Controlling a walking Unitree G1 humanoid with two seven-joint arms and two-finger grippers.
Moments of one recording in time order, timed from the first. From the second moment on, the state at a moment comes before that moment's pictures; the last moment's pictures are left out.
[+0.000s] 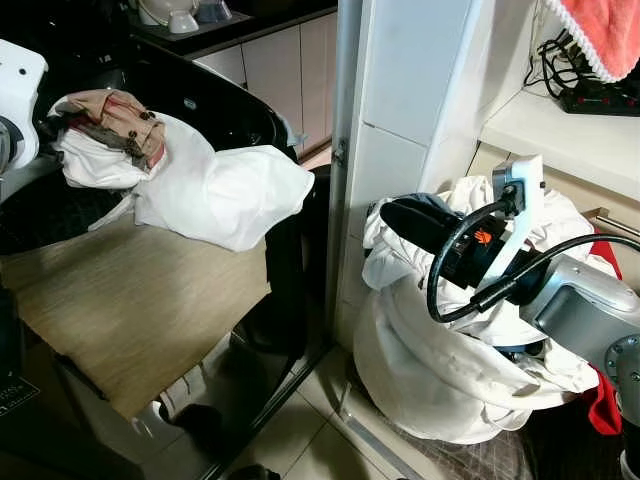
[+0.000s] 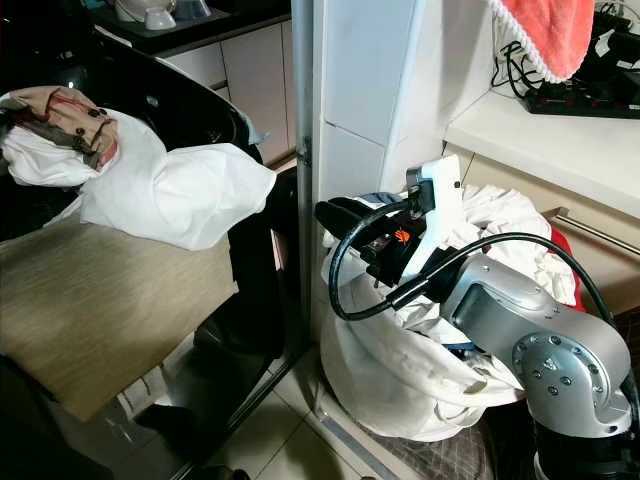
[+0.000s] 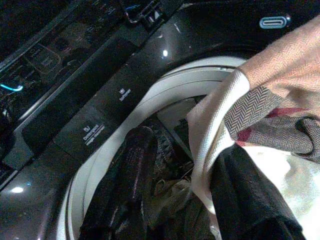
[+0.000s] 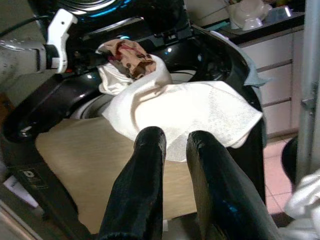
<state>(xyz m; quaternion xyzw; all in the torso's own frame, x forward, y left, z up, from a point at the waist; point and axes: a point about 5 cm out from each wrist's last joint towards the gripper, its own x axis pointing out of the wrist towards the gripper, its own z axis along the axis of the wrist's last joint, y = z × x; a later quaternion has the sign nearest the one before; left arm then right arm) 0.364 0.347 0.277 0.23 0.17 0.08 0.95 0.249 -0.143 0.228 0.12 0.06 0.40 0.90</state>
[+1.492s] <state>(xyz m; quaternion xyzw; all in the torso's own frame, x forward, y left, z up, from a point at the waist) 0.358 0.198 0.224 0.29 0.11 -0.39 0.87 0.254 -0.144 0.203 -0.03 0.07 0.37 0.92</state>
